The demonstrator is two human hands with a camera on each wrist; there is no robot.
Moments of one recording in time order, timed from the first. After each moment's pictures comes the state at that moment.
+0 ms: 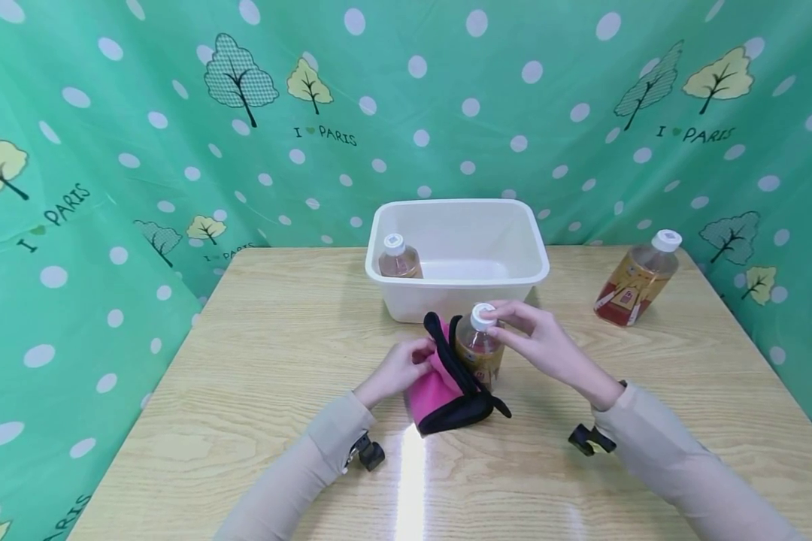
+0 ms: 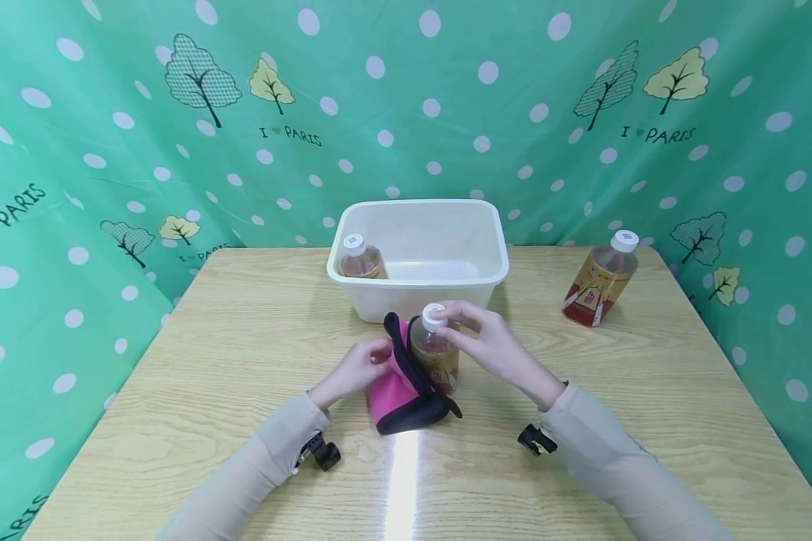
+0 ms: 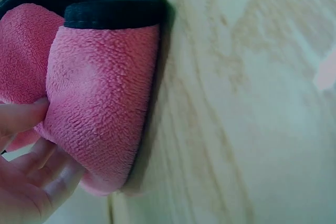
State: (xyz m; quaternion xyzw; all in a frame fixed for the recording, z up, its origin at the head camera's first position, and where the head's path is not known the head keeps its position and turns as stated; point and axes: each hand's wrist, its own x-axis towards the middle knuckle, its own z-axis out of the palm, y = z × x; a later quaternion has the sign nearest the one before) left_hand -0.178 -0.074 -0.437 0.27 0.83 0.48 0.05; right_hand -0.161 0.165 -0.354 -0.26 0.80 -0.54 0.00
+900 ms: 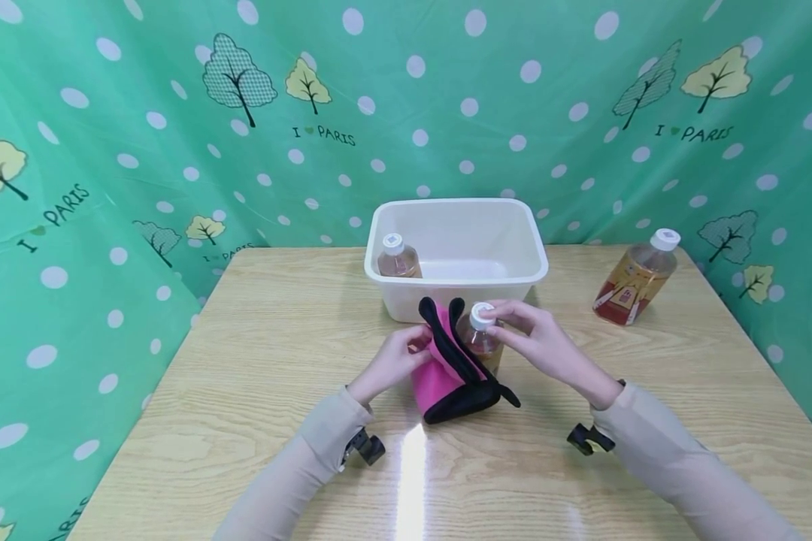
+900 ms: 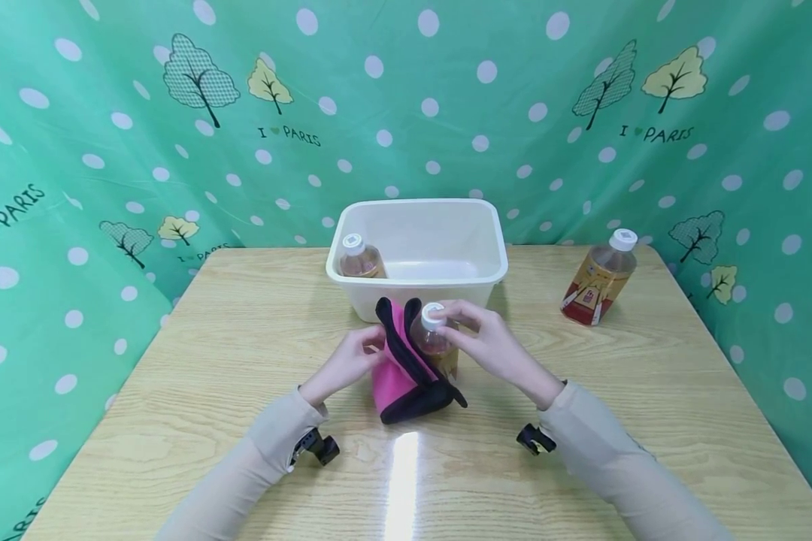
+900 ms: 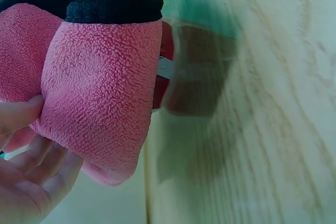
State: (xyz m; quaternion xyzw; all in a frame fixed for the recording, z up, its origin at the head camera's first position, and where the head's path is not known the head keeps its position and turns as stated) left_hand -0.177 -0.075 -0.410 0.26 0.82 0.51 0.03; right_hand -0.160 0.164 -0.352 -0.25 0.80 -0.54 0.01
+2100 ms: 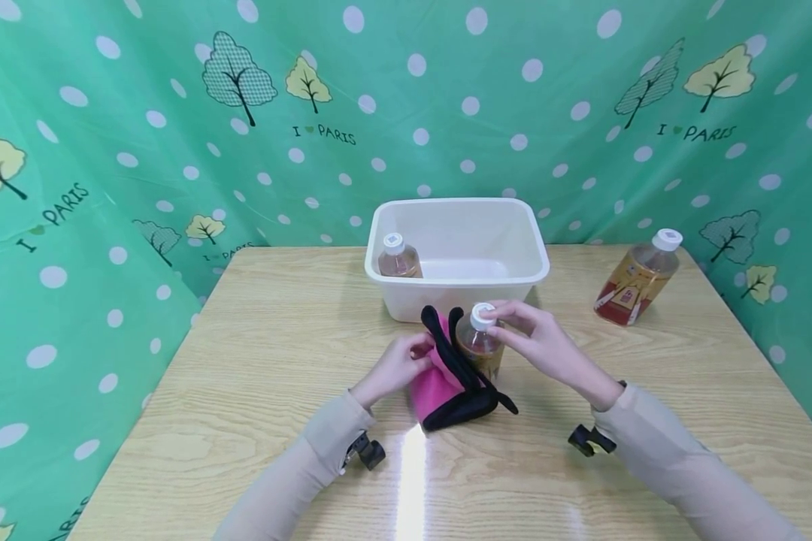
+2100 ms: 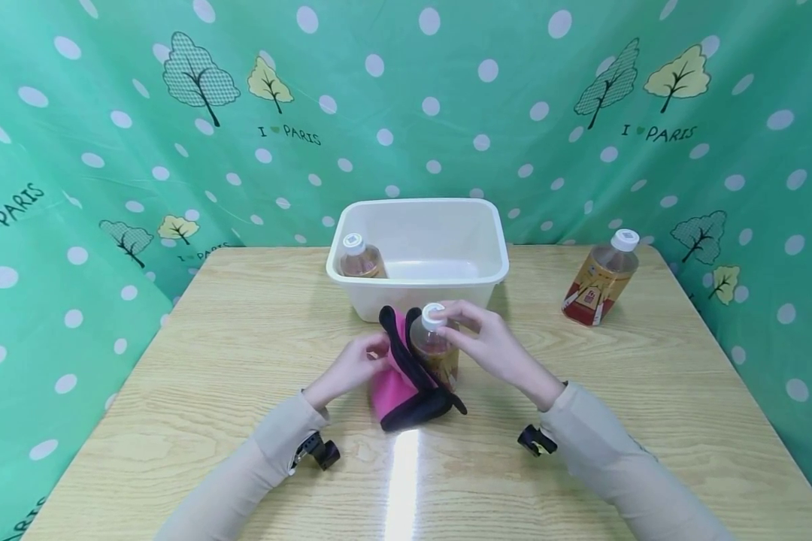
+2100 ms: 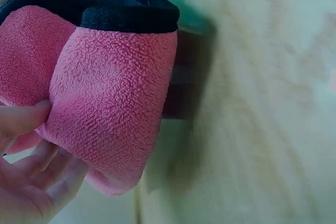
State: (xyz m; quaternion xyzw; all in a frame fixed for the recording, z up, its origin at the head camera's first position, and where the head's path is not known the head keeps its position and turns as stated) left_hand -0.176 -0.074 -0.422 0.26 0.83 0.50 0.04; right_hand -0.160 0.164 -0.354 -0.25 0.81 -0.54 0.01
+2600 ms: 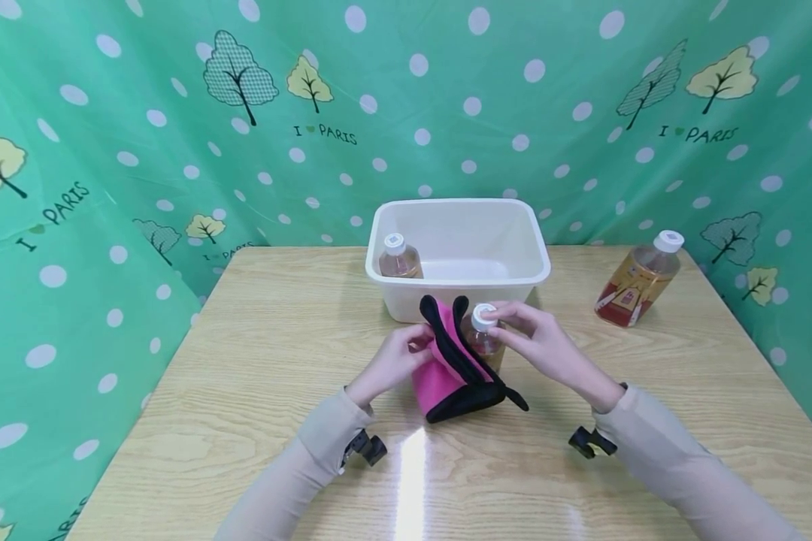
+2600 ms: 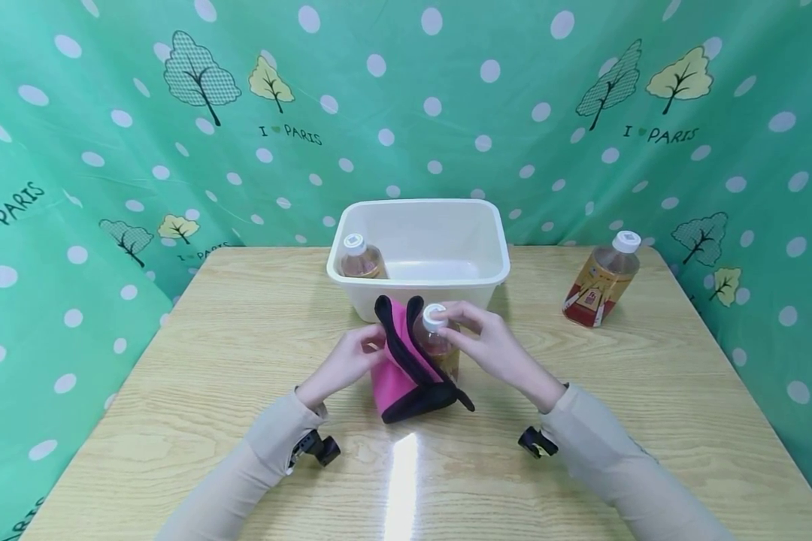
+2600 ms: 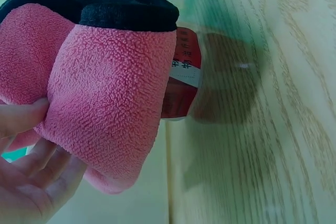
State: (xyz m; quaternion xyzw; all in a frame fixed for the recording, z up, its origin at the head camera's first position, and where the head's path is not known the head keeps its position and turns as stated) left_hand -0.174 -0.074 -0.400 0.24 0.82 0.52 0.03; right_hand -0.160 0.163 -0.353 -0.24 0.80 -0.54 0.01
